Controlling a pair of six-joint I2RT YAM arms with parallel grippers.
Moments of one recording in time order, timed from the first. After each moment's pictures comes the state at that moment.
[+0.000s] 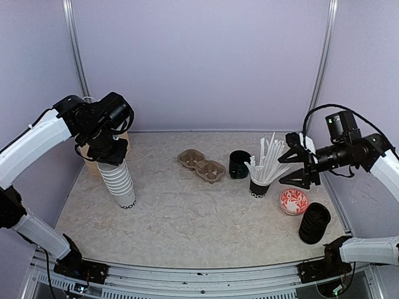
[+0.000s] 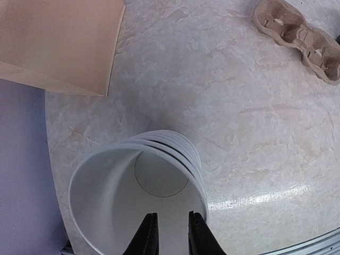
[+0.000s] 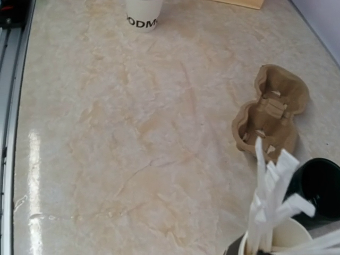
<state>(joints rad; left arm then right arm) -0.69 1.44 1.57 -1.33 -0.36 -0.48 0.34 0.99 1.10 -0.89 -0.74 -0.81</state>
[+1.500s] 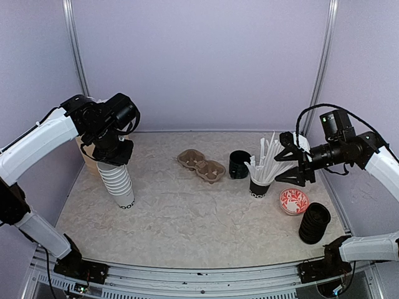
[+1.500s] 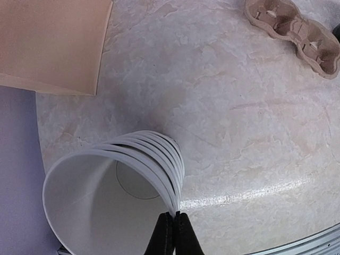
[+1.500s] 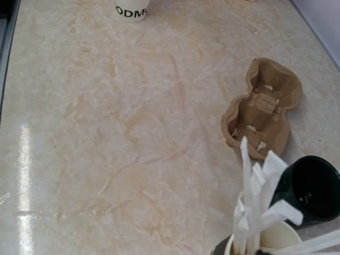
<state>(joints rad) -0.70 1.49 1.59 -1.33 -0.33 -0.49 0.37 1.05 1.10 -0.84 -0.69 -0.81</state>
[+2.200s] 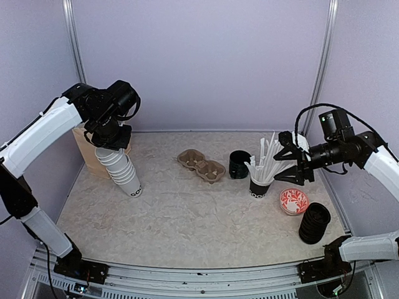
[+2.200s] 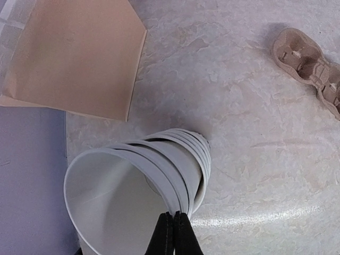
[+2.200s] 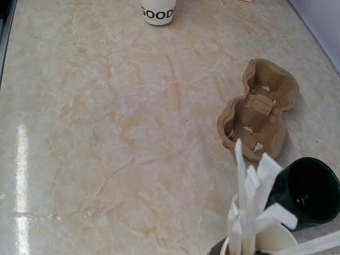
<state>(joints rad) -0.65 1.57 1.76 -1.36 -0.46 -0.46 0.37 1.06 1.10 -0.82 -0.69 -0.81</state>
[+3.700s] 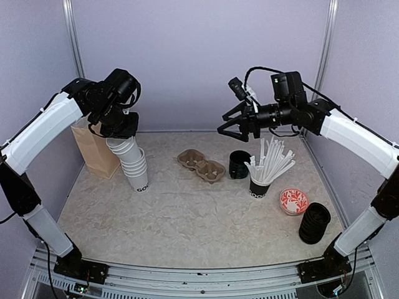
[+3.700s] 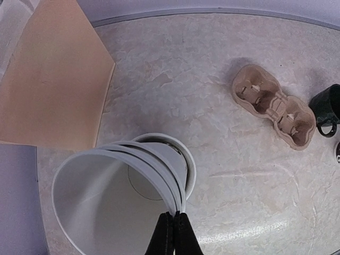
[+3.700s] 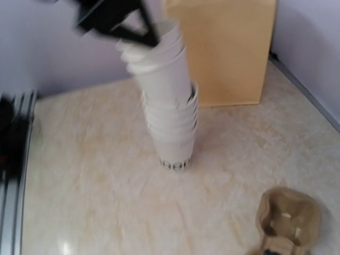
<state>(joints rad) -0.63 1.62 1.85 -1.24 -0.36 -0.44 0.62 1.50 1.52 -0.44 -0.67 -0.23</state>
